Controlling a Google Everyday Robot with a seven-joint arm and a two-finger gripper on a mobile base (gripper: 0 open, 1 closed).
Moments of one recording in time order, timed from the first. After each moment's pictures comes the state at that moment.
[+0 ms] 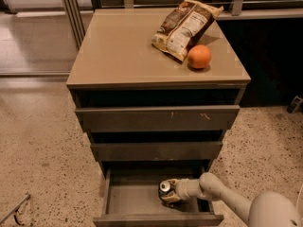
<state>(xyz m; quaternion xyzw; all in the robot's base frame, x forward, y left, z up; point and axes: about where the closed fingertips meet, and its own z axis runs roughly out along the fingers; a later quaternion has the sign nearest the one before) 0.559 -0.087 0.164 -0.55 0.72 0.26 0.35</state>
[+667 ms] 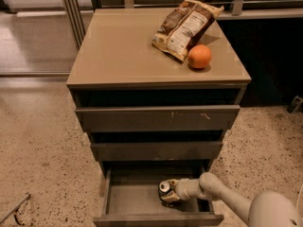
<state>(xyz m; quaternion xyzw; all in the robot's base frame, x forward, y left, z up) 0.559 -0.087 0.164 -0.55 0.72 0.26 0.35</state>
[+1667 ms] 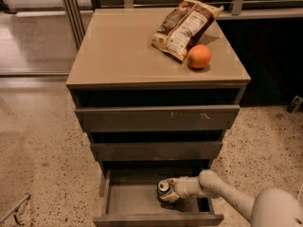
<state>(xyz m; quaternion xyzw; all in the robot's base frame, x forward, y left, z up) 0.556 -0.081 0.184 -0.55 0.72 0.27 0.34</state>
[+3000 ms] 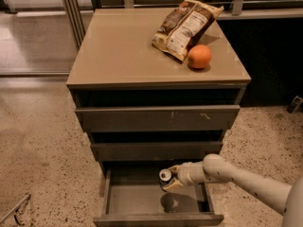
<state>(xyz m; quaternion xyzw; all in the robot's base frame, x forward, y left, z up) 0.553 -0.085 0.327 -0.57 0.72 0.23 0.33</state>
